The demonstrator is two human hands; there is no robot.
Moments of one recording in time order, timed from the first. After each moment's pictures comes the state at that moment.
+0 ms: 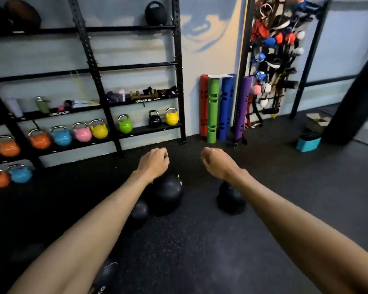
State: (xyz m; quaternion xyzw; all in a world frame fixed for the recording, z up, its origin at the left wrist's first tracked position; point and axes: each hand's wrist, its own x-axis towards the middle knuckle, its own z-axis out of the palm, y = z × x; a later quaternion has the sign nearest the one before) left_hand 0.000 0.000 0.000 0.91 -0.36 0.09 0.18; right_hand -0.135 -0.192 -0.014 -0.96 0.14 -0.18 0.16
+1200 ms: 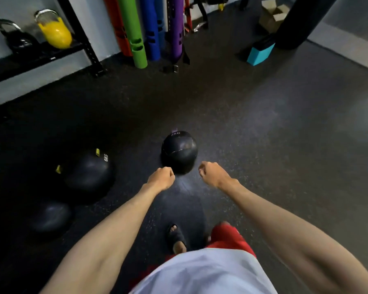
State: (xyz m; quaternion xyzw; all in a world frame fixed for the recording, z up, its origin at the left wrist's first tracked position) left_hand 0.153 -0.558 -0.315 0.84 -0.38 -0.39 0.04; right_hand -0.015 -0.686 -0.313 -0.84 0.42 0.13 0.33
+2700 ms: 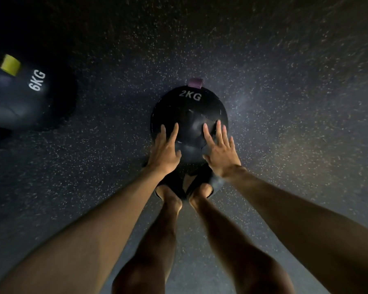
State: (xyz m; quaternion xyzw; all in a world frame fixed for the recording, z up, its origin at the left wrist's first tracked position) left_hand 0.306 -0.869 -0.792 0.89 -0.13 -0.43 0.09; right_hand 0.216 -1.039 -0.811 -0.89 0.13 0.37 0.22
